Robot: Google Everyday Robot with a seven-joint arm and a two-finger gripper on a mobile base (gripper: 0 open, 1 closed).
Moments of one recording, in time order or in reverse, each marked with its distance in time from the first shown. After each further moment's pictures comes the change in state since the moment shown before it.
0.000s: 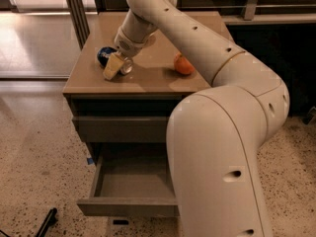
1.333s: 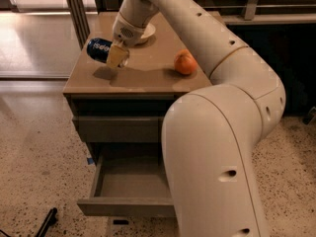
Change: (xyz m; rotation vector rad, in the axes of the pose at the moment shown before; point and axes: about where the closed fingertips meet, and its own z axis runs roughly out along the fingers) arm -0.013 0.033 -0.051 -0.108 0.011 -0.245
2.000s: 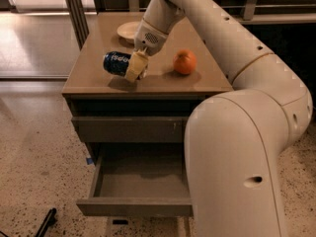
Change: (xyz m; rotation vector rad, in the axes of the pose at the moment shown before) arm 0.056 0.049 -0.024 -0.214 0.008 0.017
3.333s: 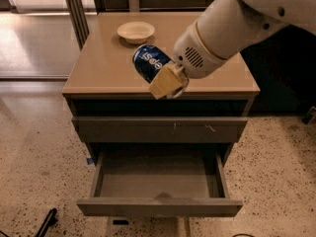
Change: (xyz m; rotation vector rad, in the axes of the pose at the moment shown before) arm 0.046 0.174 -0.088 0.396 -0.175 0.371
